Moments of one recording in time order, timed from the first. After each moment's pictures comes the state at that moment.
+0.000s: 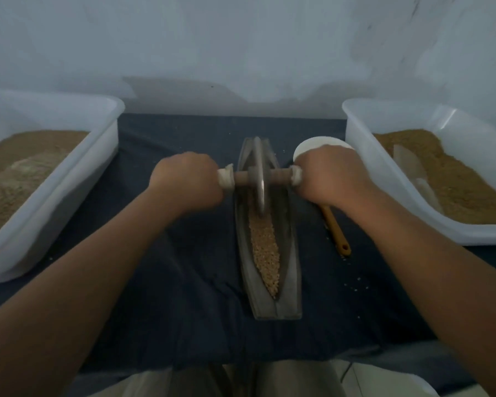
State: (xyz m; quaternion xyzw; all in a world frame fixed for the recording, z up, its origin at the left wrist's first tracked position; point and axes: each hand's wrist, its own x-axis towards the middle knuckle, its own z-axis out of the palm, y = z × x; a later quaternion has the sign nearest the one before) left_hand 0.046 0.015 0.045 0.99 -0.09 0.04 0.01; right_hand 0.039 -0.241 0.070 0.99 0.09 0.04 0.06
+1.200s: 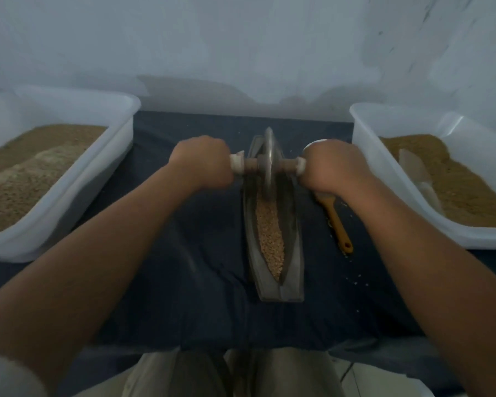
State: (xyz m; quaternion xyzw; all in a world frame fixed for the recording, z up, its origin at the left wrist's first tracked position) left_hand 0.063 0.009 0.062 0.99 -0.11 0.04 0.01; right_hand 0.054 -0.234 0.078 1.00 0.07 0.03 0.05
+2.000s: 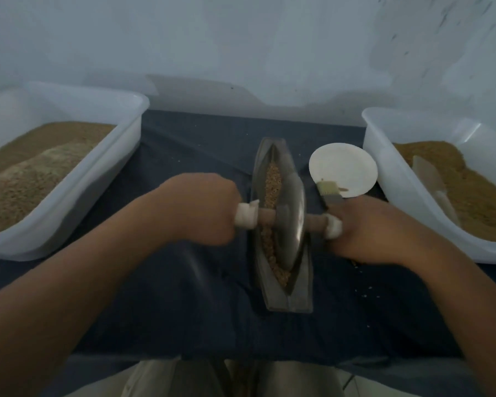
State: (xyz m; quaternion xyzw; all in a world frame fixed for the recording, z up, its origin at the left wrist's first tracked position) left_hand -0.008 0.028 0.055 0.97 -0.24 -0.03 -0.03; right_hand -0.033 -0.269 0.066 0.98 0.12 -0.13 -0.02
